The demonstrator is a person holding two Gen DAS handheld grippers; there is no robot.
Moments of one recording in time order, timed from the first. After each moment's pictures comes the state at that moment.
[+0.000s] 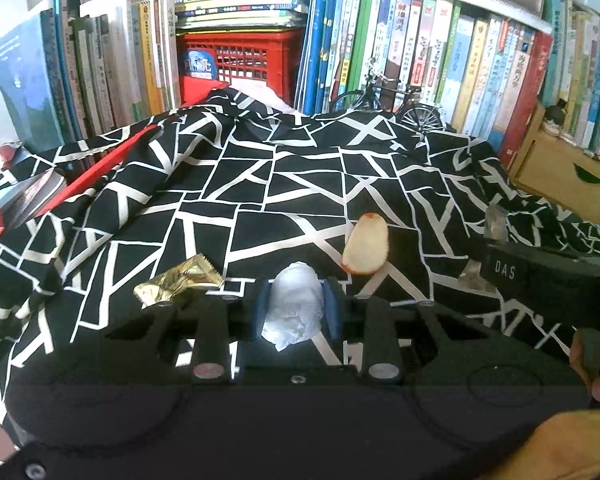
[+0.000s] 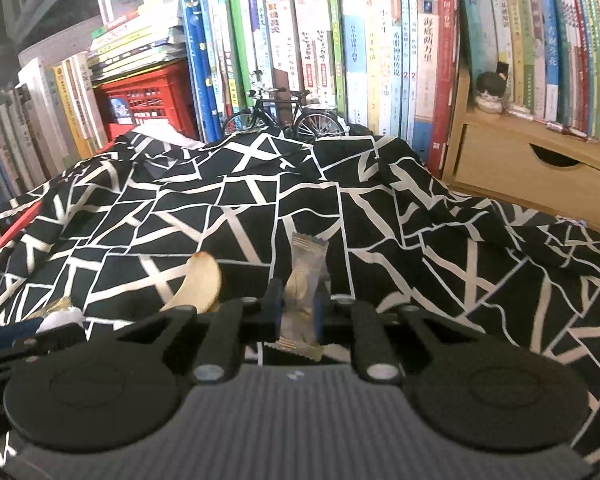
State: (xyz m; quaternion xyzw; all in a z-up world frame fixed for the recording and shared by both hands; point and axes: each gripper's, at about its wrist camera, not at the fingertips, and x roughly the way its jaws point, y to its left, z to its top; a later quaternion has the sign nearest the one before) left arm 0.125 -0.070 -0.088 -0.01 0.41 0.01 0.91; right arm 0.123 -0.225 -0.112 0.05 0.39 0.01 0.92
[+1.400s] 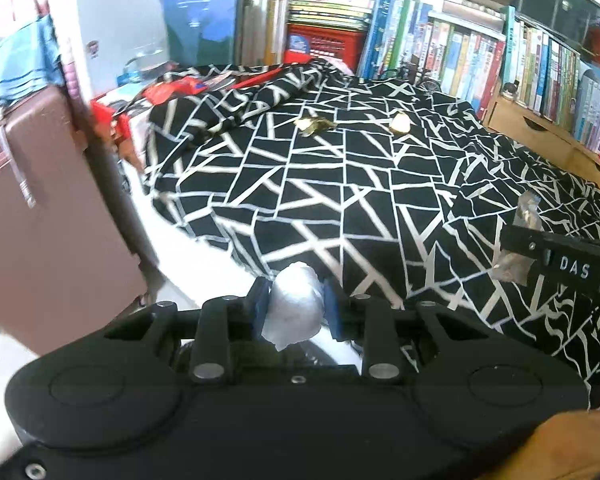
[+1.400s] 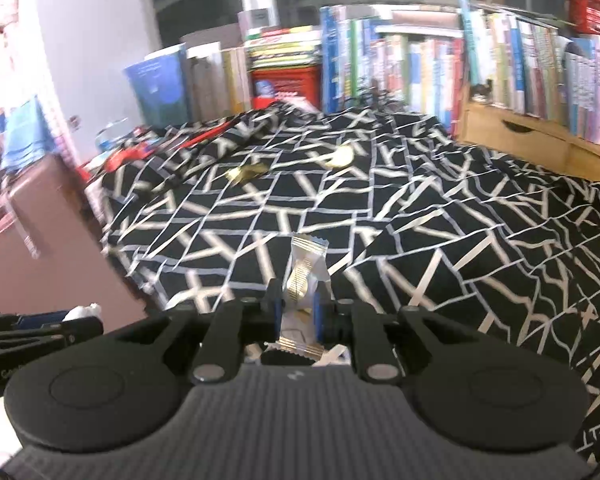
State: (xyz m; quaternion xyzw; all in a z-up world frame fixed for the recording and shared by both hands) left arm -0.257 0.014 -0.032 -0.05 0.40 0.06 0.91; right arm -0.214 -0.164 -0.033 0.03 0.36 0.12 0.93
